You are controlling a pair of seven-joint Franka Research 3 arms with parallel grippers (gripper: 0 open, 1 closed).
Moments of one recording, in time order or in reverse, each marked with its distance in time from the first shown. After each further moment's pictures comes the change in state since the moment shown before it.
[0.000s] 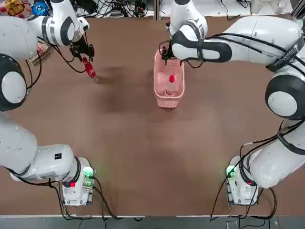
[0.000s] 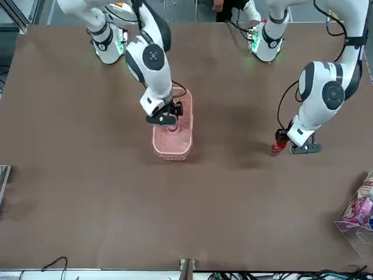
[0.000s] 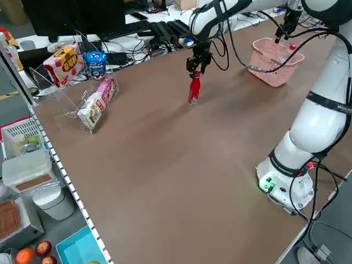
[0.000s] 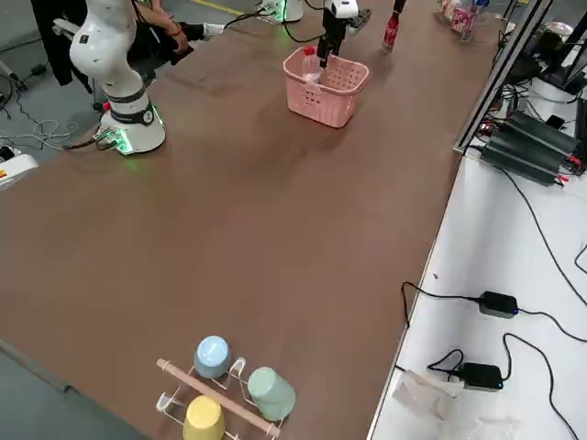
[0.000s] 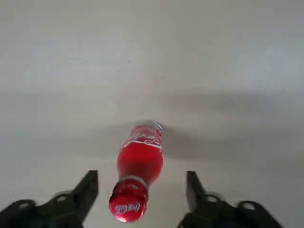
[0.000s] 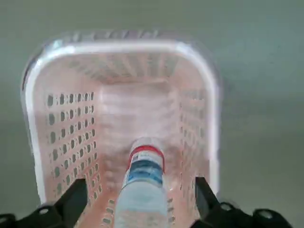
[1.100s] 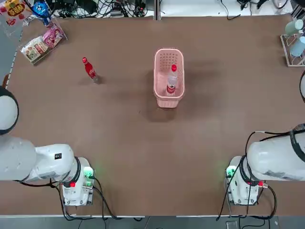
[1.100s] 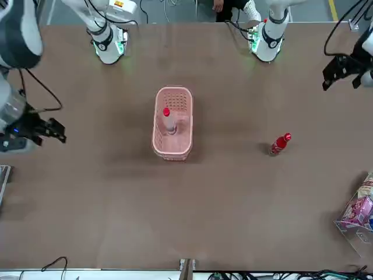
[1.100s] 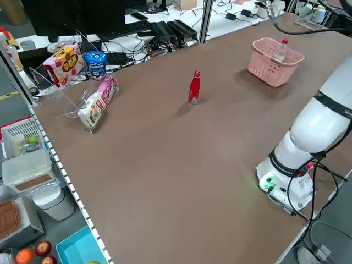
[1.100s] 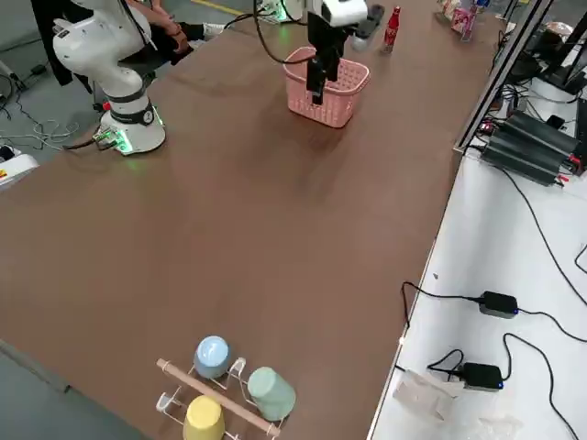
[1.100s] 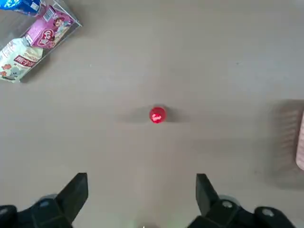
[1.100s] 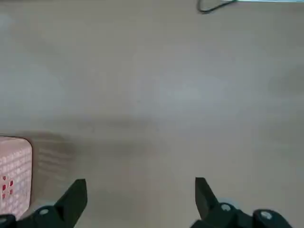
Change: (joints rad) left arm 0.004 -0.220 0.003 0.635 -0.048 -0.779 0.085; right arm -0.547 -0.222 -0.180 0.182 0.099 -0.333 -0.890
